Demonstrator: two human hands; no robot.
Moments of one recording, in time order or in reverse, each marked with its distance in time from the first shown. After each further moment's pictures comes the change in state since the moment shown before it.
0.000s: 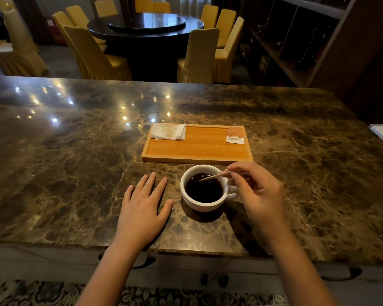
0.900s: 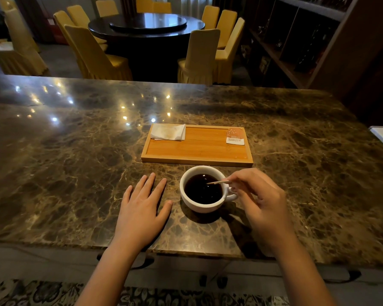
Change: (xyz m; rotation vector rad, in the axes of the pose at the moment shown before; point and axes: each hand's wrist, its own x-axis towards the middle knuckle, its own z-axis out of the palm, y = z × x) left_hand 0.000 -0.001 0.002 0.010 0.012 0.001; right_hand -0.008 -0.001 -0.009 -0.130 -0.099 -0.076
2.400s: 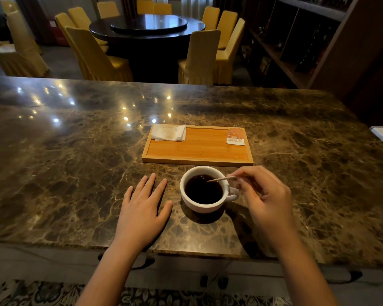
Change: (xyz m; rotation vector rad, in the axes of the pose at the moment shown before) left_hand 0.000 -0.001 0.002 -0.010 0.006 0.001; right_hand 0.004 -0.004 -0.003 0.028 0.086 0.077
